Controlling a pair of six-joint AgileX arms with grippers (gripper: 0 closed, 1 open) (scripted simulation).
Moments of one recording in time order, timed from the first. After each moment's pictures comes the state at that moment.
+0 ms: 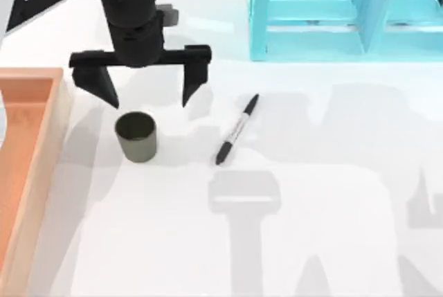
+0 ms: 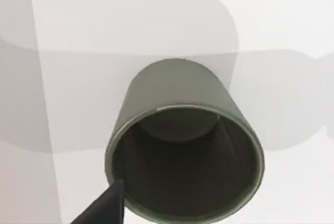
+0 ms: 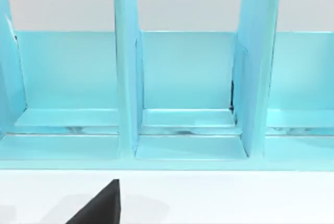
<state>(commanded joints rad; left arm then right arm) -0.41 2.23 1.97 -1.32 0.04 -0.39 0.00 0.00 0.00 0.00 0.00 0.00</state>
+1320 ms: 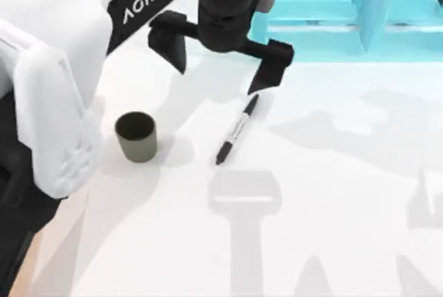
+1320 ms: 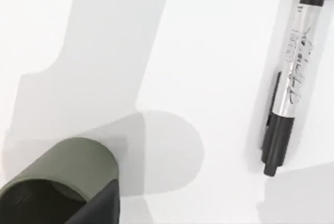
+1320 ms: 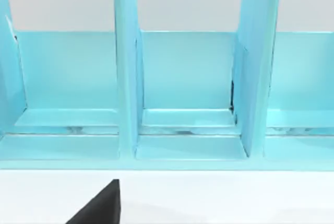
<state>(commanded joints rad) -0.65 2.44 2.43 -1.49 -0.13 -0.29 0.00 0.00 0.00 0.00 0.00 0.00</state>
